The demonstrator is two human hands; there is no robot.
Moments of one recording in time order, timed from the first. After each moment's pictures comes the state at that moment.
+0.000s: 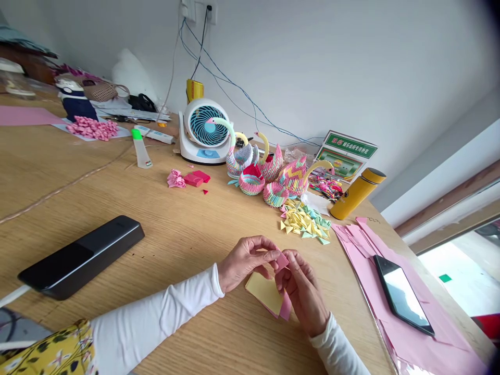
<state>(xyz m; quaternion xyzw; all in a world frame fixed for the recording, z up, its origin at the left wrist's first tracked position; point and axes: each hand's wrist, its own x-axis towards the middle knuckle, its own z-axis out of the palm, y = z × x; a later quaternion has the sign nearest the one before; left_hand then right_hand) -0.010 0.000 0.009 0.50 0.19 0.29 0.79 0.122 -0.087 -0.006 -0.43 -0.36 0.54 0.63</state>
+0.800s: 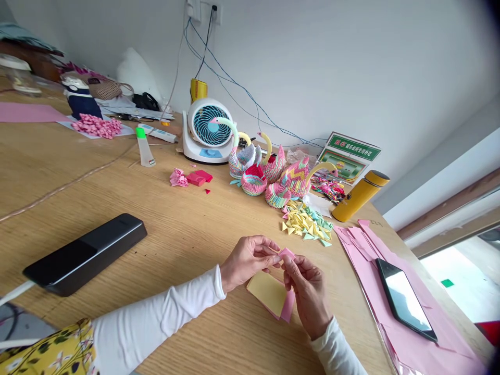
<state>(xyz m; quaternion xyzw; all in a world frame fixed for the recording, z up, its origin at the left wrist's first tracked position) -0.008 0.003 0.001 0.56 0.24 0.32 0.73 0.128 -0.084 -0.015 -0.54 -0.35 0.43 0.64</state>
